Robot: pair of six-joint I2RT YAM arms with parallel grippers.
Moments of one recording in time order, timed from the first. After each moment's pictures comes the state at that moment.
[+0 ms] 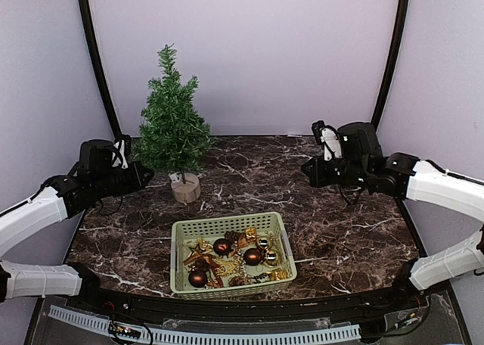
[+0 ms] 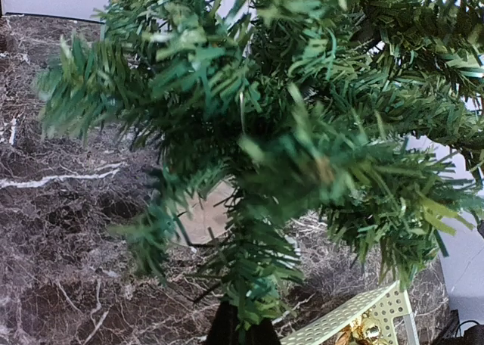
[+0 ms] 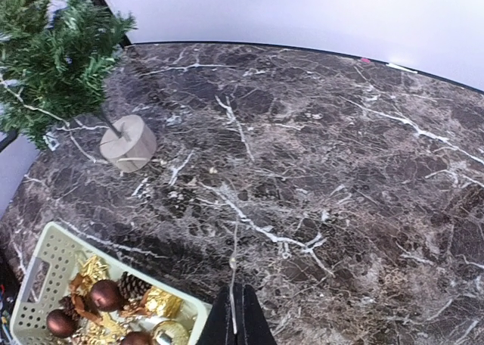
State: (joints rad) left arm -0.43 0.98 0.71 -0.24 0.01 -0.57; right arm 0.76 1.22 0.96 -0.29 0.11 0.35
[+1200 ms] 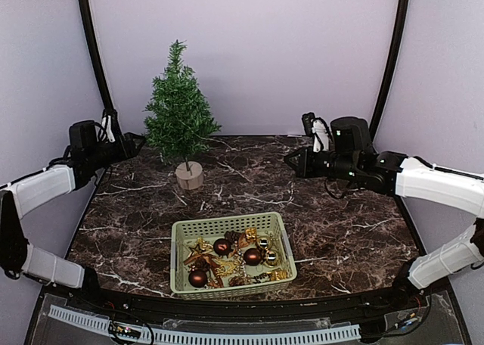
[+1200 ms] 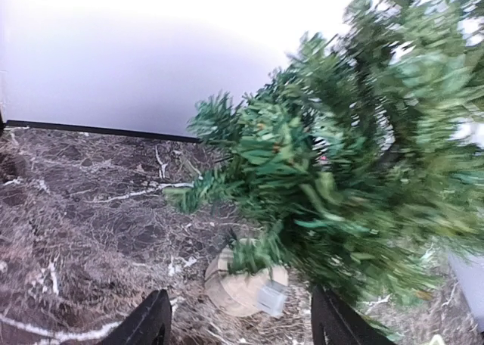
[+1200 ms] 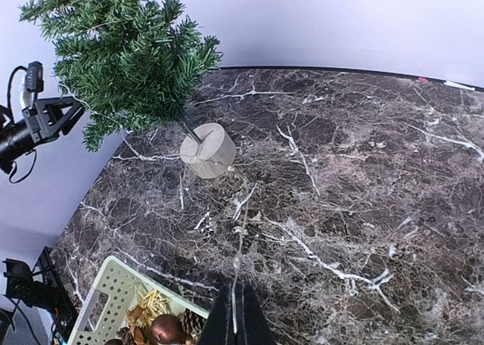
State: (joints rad) left arm -0.03 1.30 0.82 0.14 0.38 -0.32; right arm 0.77 1.29 0.98 -0.10 -0.04 0.45
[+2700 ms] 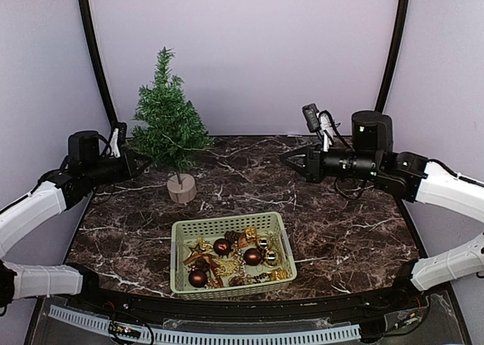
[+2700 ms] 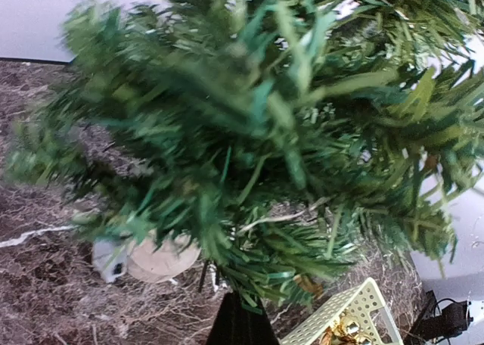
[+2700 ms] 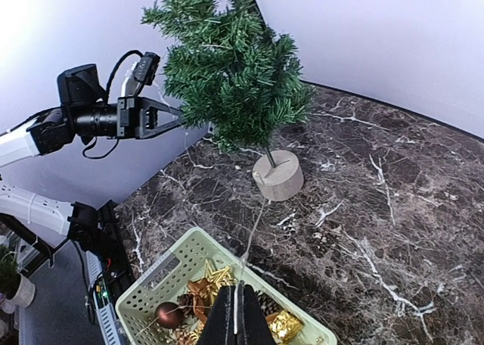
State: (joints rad) left arm -0.23 1.02 0.73 -0.11 0.38 -0.45; right arm 0.83 1.15 0.98 -0.11 -0.27 0.32
